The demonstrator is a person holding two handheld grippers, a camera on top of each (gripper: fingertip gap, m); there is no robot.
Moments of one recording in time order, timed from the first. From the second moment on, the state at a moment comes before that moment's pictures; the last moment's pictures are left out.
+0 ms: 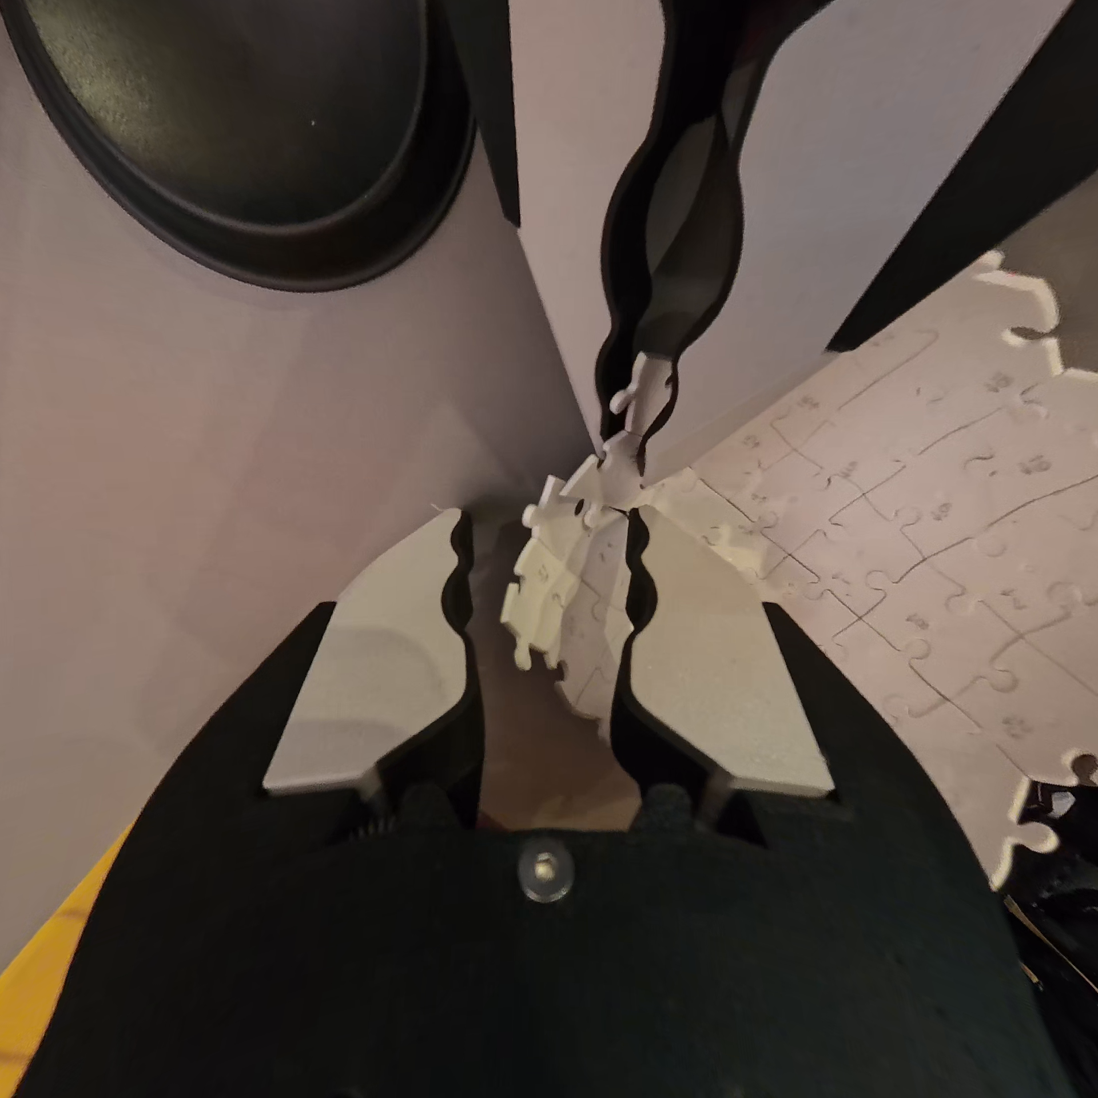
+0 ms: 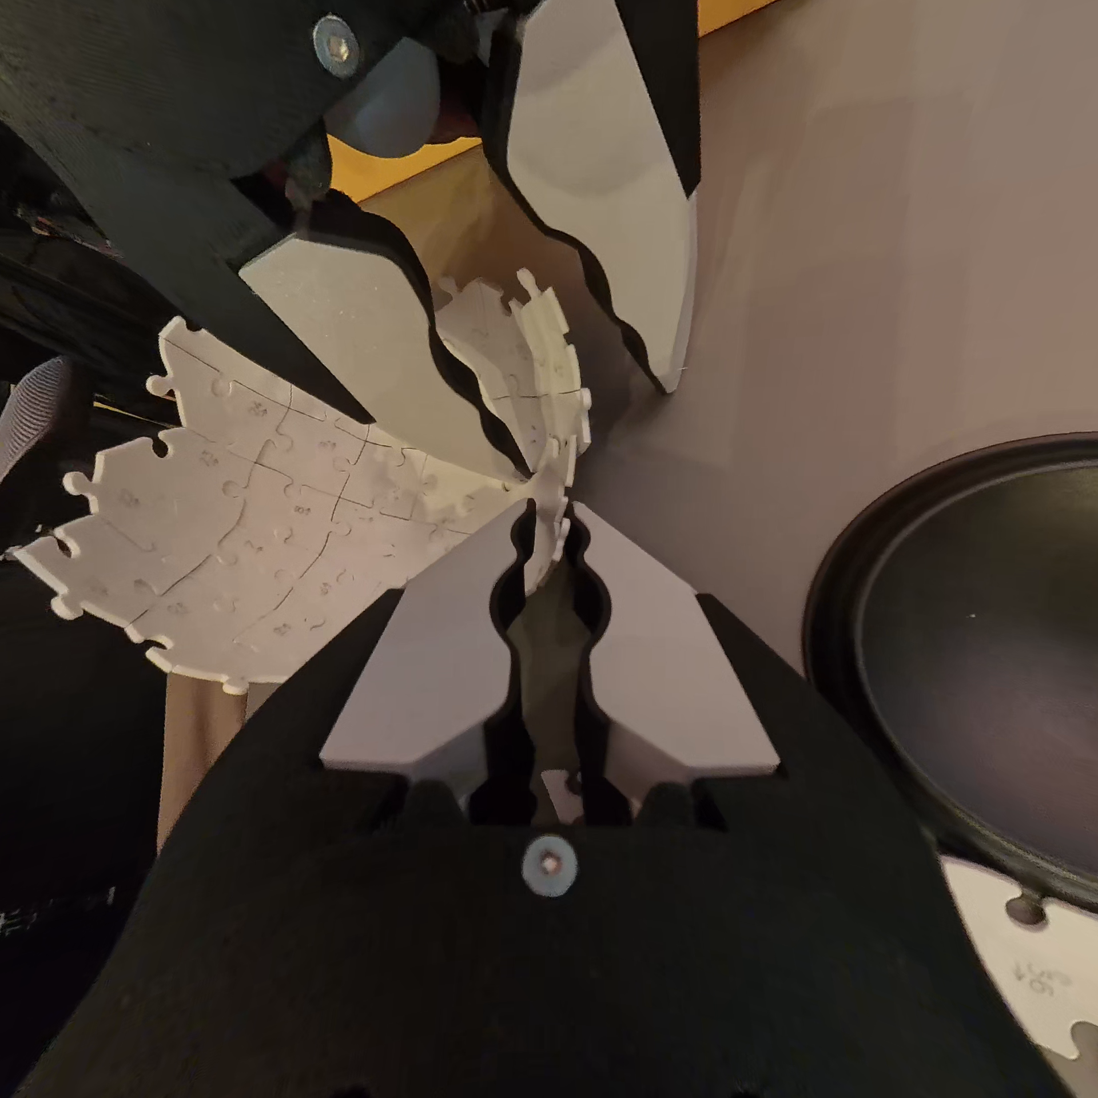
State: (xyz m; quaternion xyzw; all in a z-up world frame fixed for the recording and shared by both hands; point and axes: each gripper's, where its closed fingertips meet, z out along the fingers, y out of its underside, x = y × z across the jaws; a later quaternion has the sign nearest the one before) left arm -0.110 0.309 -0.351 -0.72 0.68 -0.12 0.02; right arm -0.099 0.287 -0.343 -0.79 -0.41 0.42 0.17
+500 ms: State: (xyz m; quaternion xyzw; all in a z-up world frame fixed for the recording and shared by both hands) left arm -0.109 0.311 -0.350 -0.73 0.67 -0.13 0.01; right arm -0.093 0.293 -0.341 -0.81 -0.36 0.42 0.19
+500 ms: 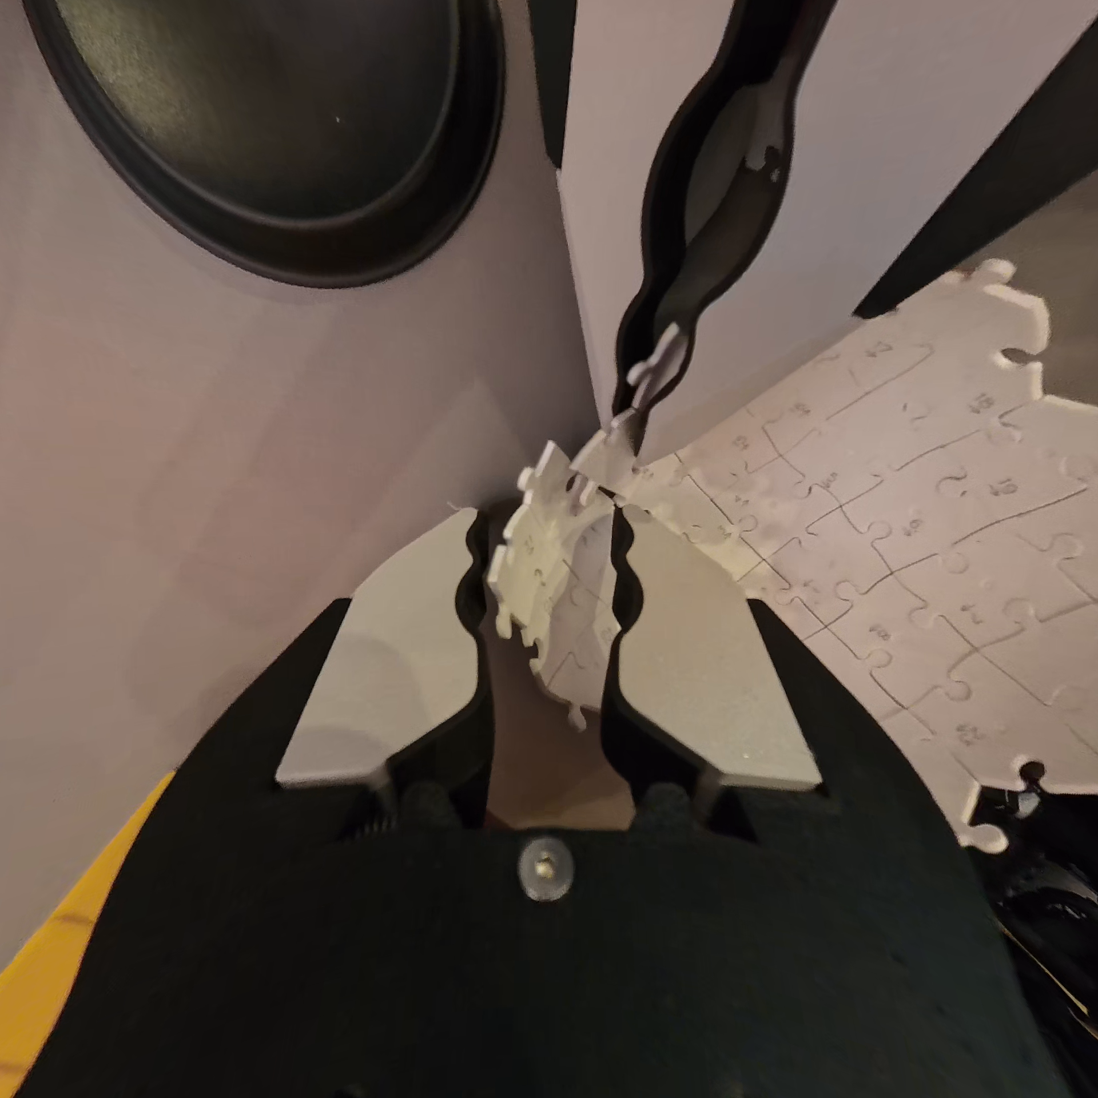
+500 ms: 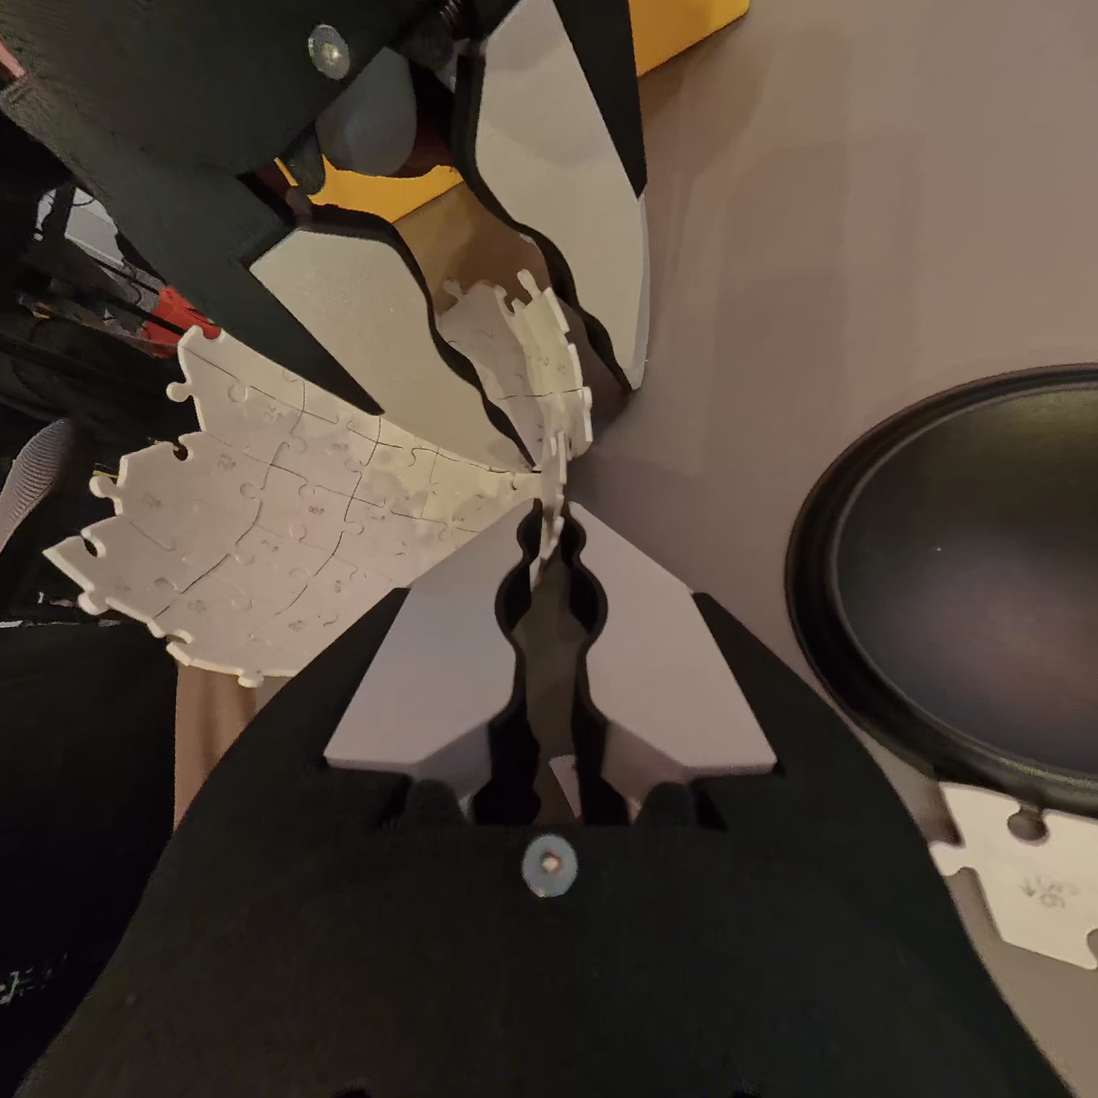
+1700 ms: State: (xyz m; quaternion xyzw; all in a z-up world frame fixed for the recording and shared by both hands) left arm -0.097 0.321 -0.352 -0.75 0.65 -0.11 0.03; right arm -0.081 0.304 -0.341 -0.83 -0.33 0.38 0.23
